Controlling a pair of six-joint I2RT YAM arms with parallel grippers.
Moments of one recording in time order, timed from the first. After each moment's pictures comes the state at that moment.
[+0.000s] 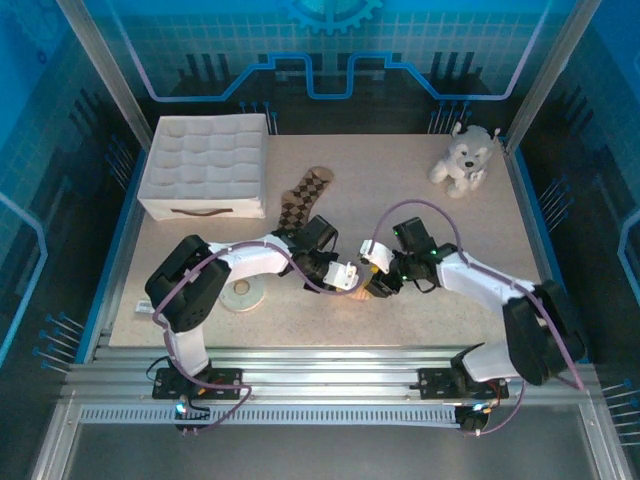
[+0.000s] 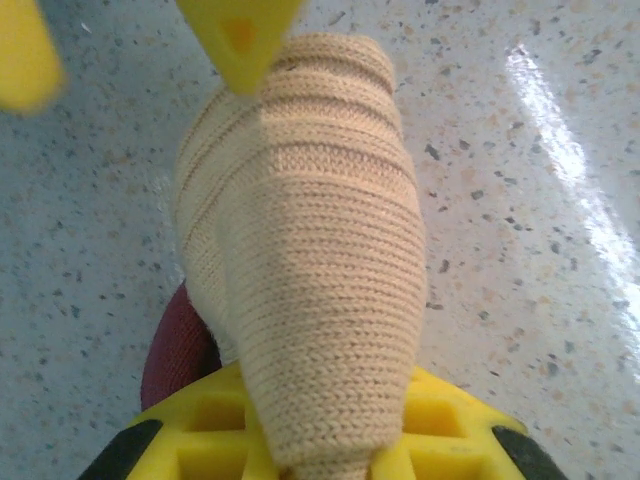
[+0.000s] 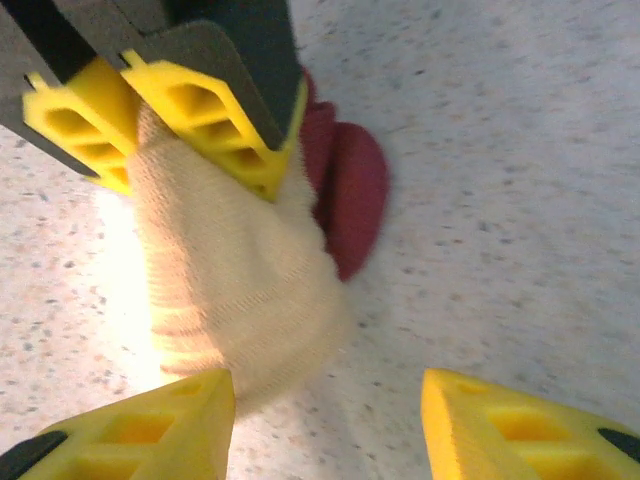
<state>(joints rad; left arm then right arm) -0.70 1.84 1.10 -0.42 0.44 1.09 0.44 1.34 0.68 -0.36 -0.38 -0.55</state>
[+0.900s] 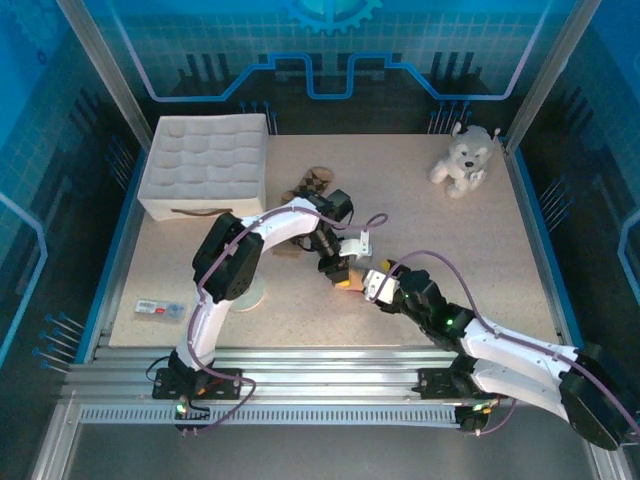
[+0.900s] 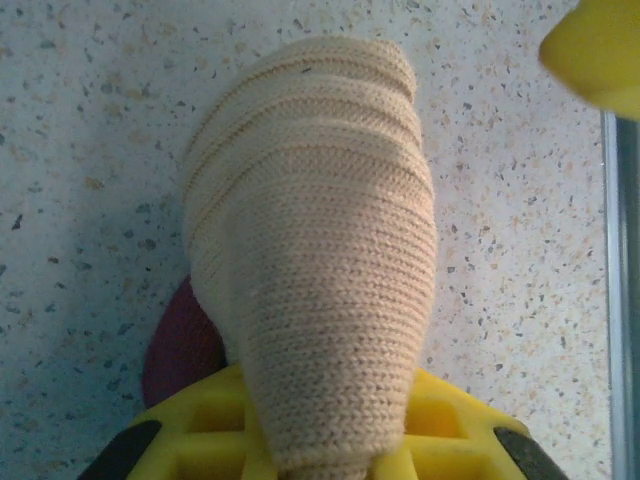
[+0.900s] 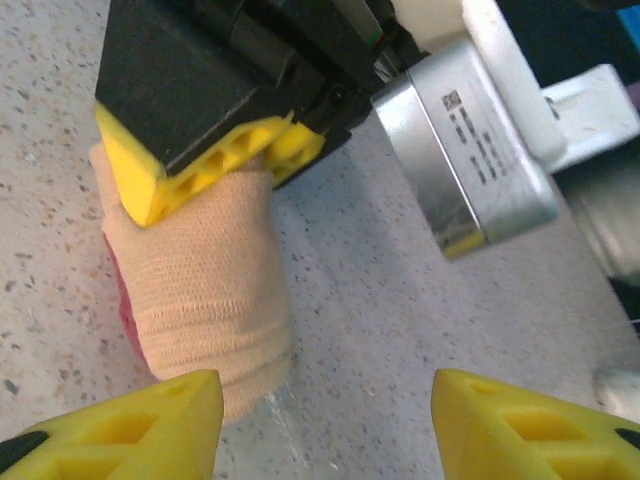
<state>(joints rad) -0.64 2.20 1.69 -1.06 0.61 0.80 0.78 0.89 0.24 0.14 0.26 -0.64</state>
